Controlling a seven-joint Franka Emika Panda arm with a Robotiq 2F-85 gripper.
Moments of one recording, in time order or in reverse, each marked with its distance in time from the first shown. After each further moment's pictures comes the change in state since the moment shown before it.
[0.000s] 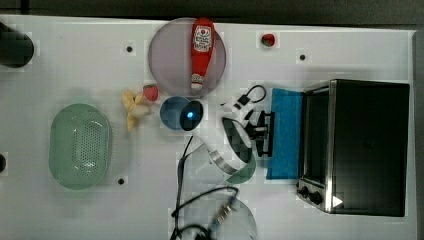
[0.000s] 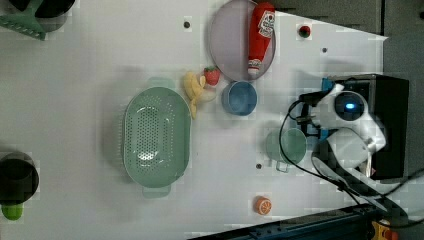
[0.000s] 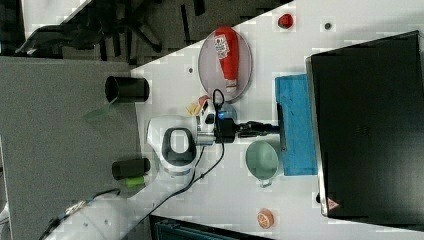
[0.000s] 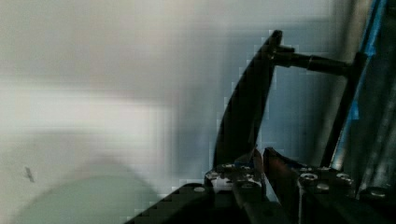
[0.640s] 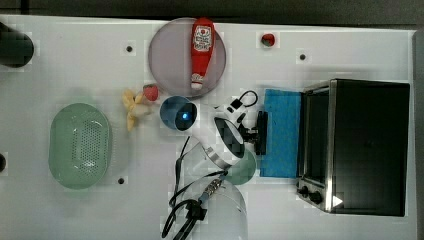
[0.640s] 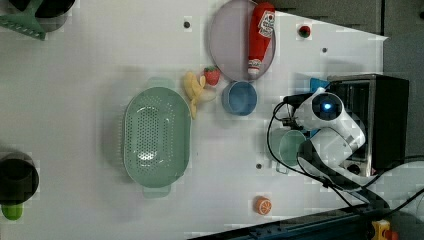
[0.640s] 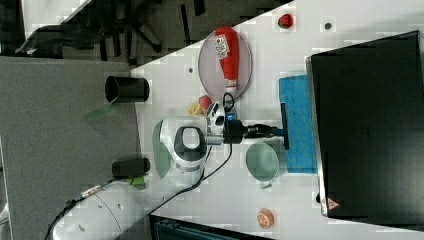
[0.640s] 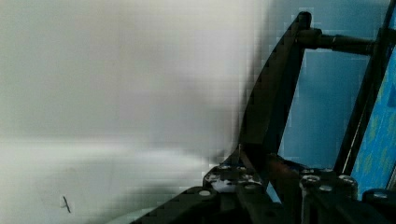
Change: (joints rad) arm 0.016 0.096 -0.002 0.025 0.011 0.040 0.084
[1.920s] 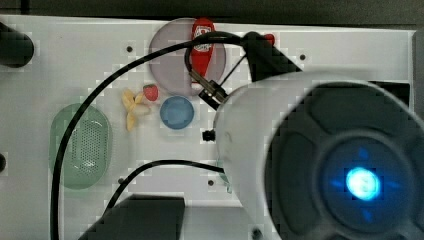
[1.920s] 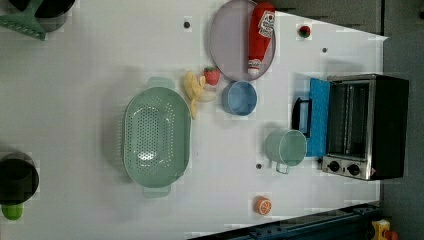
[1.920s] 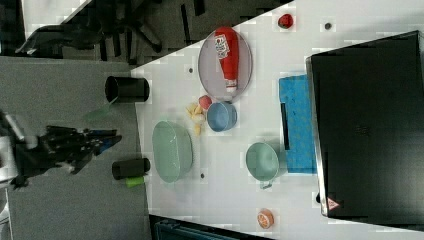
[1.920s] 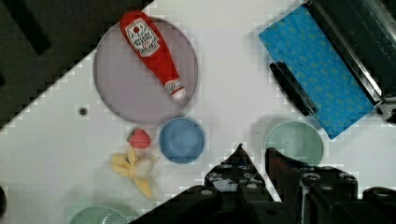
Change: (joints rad) arm 0.001 -0.729 -0.005 0.515 0.772 -0.792 0.097
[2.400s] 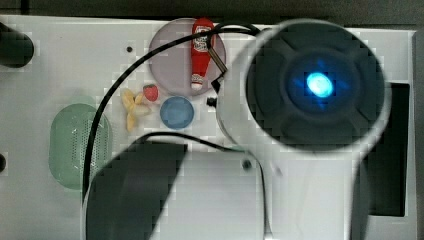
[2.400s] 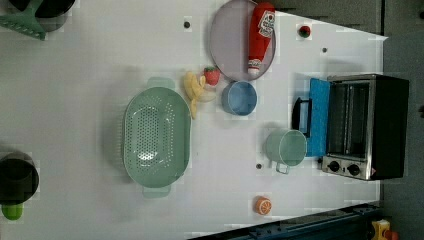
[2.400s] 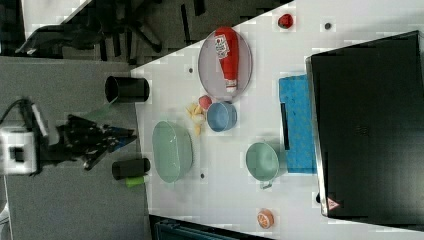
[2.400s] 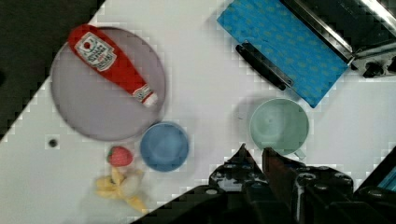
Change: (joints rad) arm -0.002 0.093 -0.007 0.021 -0.024 -0.043 0.206
